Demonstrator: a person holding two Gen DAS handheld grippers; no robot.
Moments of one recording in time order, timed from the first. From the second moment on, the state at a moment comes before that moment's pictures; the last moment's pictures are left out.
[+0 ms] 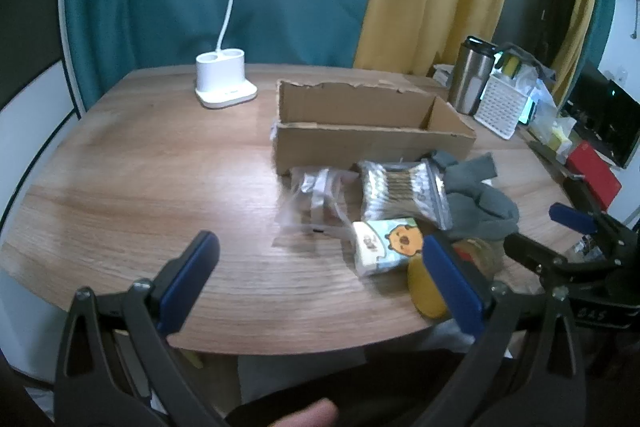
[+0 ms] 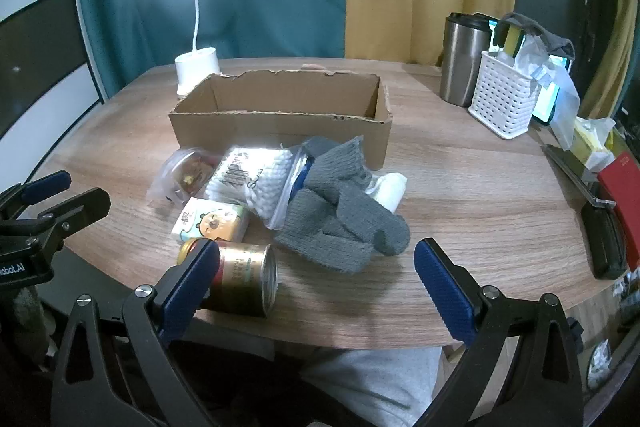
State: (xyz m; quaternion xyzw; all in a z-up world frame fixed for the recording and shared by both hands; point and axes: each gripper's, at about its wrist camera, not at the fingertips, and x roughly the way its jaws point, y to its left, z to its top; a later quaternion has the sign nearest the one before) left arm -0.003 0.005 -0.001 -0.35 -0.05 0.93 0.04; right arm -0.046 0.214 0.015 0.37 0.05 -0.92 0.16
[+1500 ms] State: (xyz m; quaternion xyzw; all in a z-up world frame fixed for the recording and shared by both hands) left arm -0.001 0.002 -0.004 -0.35 -0.06 0.93 0.04; right arm -0.045 0.206 0.013 0.37 0.06 -0.91 0.16
